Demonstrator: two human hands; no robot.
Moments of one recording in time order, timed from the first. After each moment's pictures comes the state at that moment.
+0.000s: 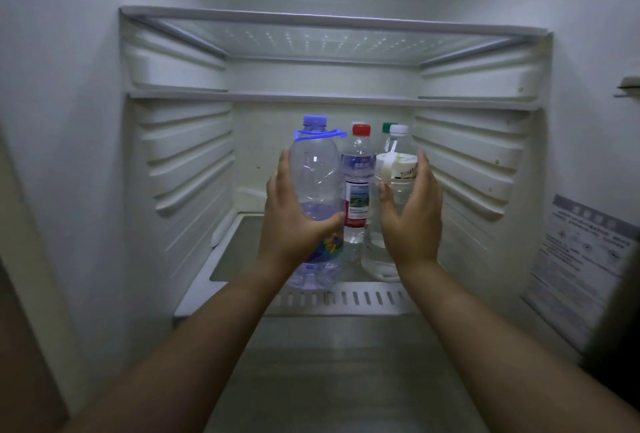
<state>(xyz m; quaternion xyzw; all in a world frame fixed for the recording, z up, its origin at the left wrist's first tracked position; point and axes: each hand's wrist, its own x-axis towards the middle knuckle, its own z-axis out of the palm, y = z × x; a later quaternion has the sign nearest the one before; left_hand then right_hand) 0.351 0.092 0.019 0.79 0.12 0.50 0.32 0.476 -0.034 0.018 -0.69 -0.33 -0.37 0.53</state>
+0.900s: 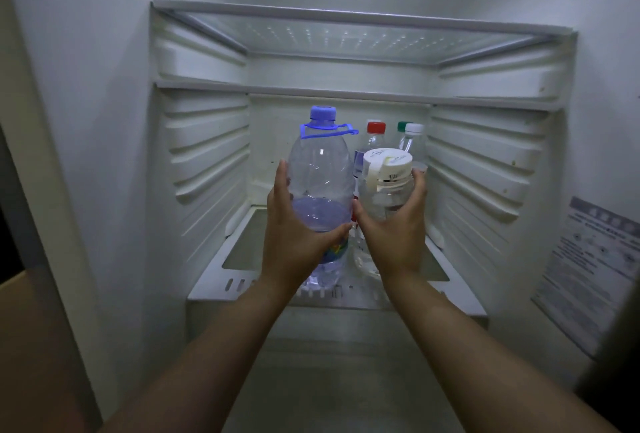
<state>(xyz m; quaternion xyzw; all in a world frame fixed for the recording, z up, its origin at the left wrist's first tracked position) 0.324 0.067 0.004 0.76 0.14 0.54 0.35 0.455 -0.011 -0.004 -0.64 -0.33 -0.28 0.63</state>
